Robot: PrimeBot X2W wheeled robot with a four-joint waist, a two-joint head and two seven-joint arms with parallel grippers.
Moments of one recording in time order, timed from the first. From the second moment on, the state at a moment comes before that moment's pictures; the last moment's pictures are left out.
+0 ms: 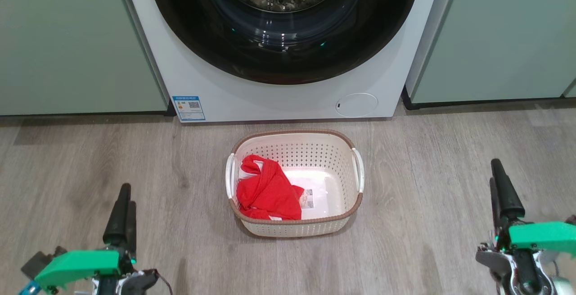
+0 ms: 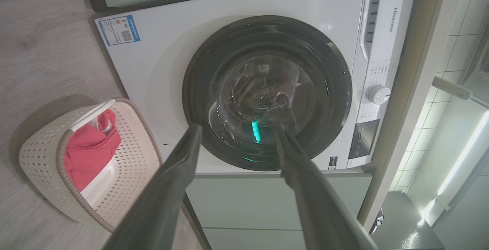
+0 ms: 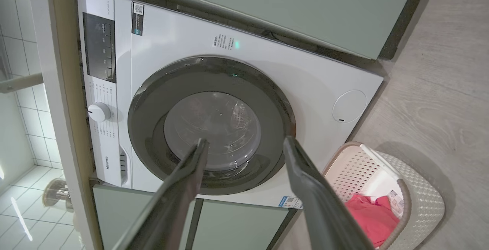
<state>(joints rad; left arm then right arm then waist) -0.01 0.03 0.09 0.28 -1.52 -0.13 0.02 -0.01 -0.03 -0.16 0.22 1.36 0.13 0.02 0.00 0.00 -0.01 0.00</state>
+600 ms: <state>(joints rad) -0.02 0.03 0.09 0.17 -1.33 -0.13 -0.03 -0.04 -0.03 -0.10 0.08 0.99 0.13 -0.03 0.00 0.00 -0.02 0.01</state>
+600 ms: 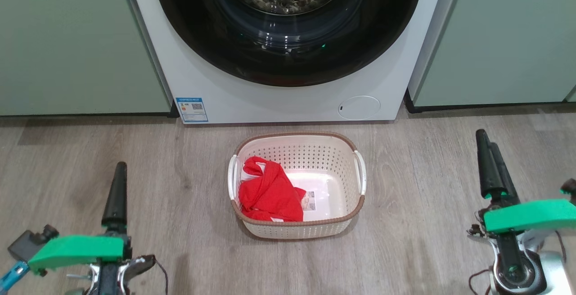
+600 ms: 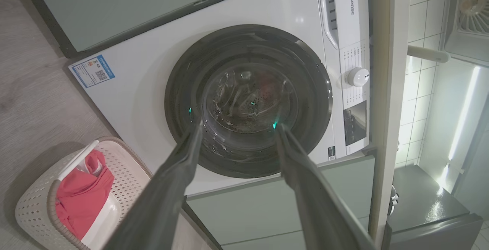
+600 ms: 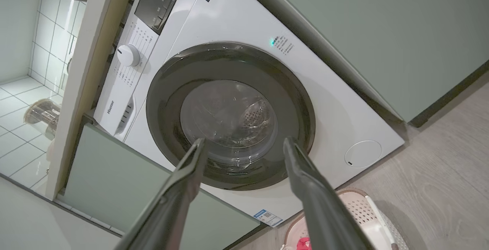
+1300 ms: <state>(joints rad) -0.04 0.03 0.10 -0.01 -1.00 -0.08 -0.09 -0.04 -0.05 -0.05 -0.01 0.68 0.13 -0.08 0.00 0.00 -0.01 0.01</state>
